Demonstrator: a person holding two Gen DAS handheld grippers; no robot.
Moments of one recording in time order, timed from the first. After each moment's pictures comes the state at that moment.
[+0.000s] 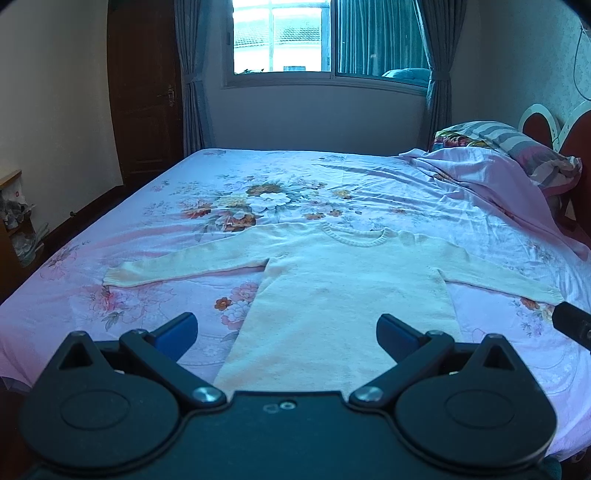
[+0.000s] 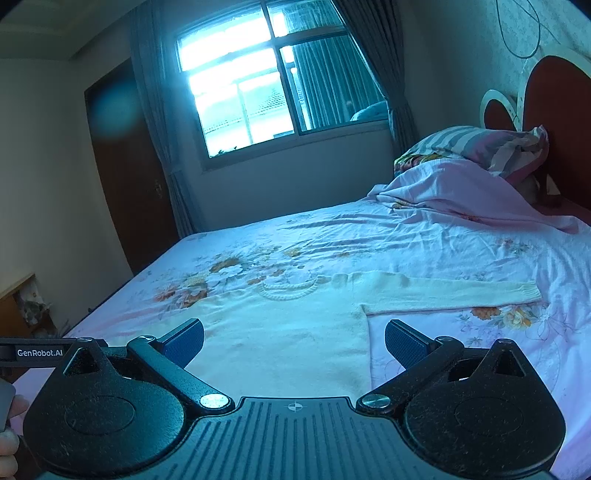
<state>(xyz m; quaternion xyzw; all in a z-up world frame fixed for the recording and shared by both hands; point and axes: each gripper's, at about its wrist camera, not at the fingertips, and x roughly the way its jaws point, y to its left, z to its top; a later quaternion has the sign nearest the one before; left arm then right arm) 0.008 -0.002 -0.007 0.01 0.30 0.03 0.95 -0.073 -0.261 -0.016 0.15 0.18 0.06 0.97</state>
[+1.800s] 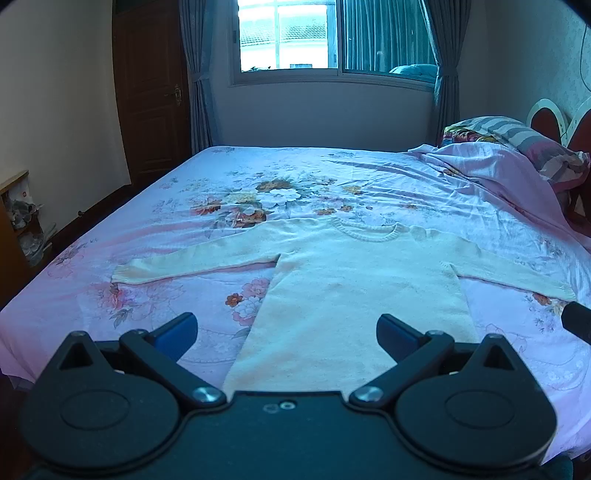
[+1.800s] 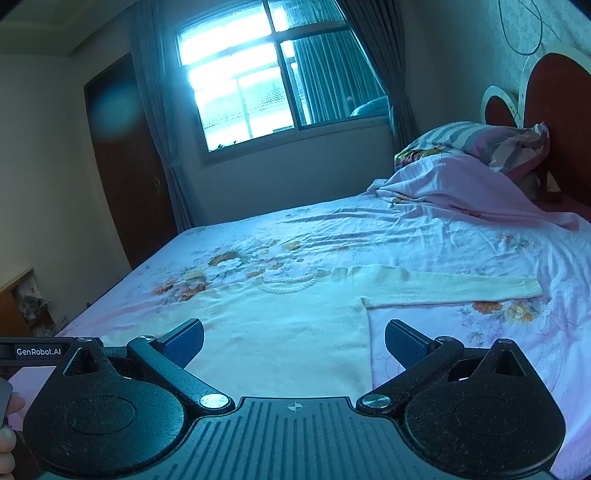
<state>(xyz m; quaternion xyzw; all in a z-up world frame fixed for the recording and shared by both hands) 0.011 0.005 -0.018 0.01 0.30 0.04 0.95 -0.065 -0.262 -0.026 0.14 0.18 0.06 0.97</state>
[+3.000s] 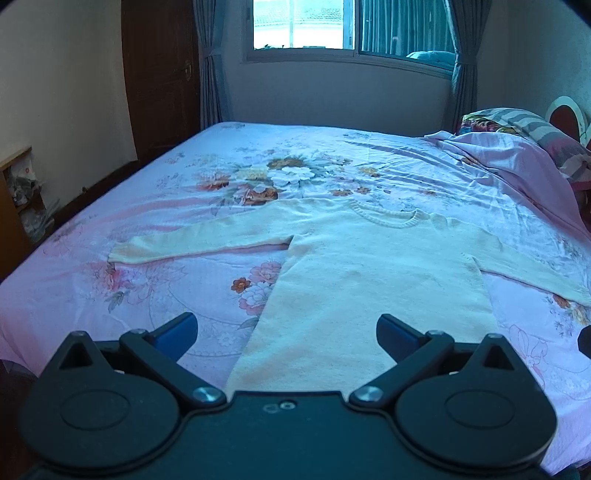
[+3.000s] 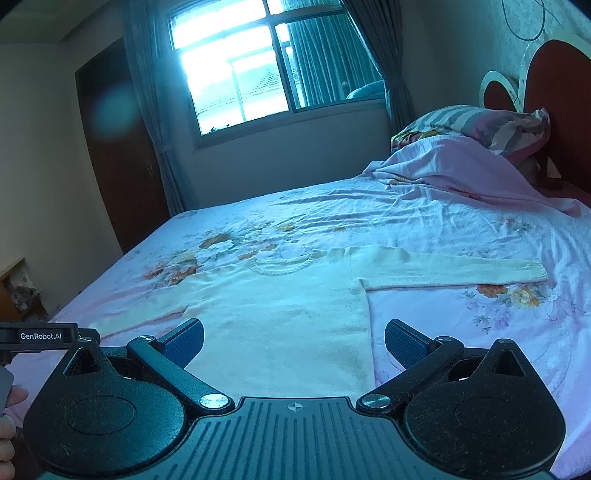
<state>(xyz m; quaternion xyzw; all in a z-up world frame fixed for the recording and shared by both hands) 0.049 0.027 -0.044 -0.01 0.34 0.05 0.94 -0.038 -0.252 -0.052 0.14 0.21 0.06 0.97</state>
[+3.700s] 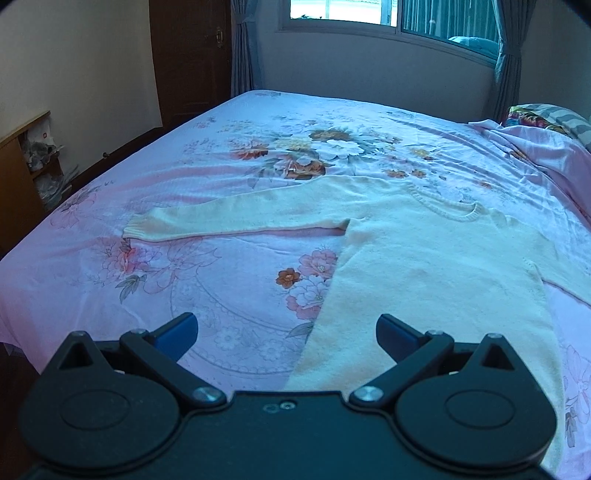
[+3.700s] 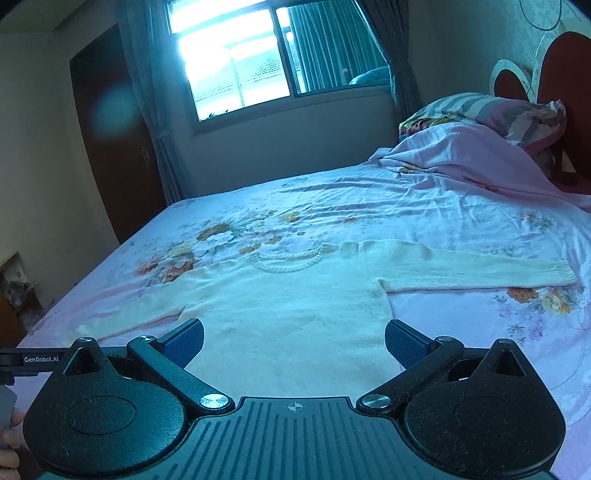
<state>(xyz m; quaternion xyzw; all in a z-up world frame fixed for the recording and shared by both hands) 0.114 0.086 -0.082 -0.03 0.38 0.10 0.92 0.036 -0.224 -0.063 0.13 0.23 0.06 0.96</state>
